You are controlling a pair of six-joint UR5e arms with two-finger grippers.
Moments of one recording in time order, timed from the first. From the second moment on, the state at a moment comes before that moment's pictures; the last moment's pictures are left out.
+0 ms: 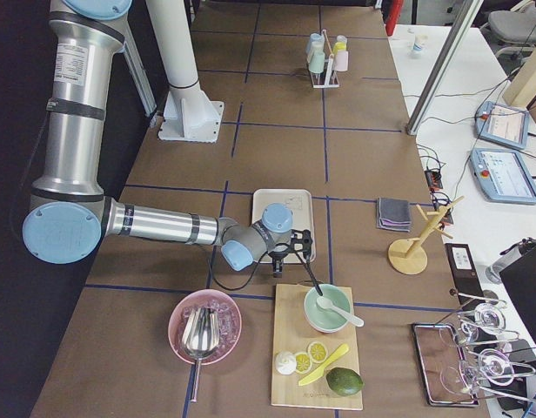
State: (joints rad) left arm -1.57 -1.56 -1.65 -1.51 -2.36 0.04; right arm 1.05 -1.73 1.51 -0.81 2.24 0.69
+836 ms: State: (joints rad) left arm -1.57 -1.57 -1.64 -1.51 -2.36 0.04; right arm 1.06 -1.74 1.52 -0.81 2.24 0.69
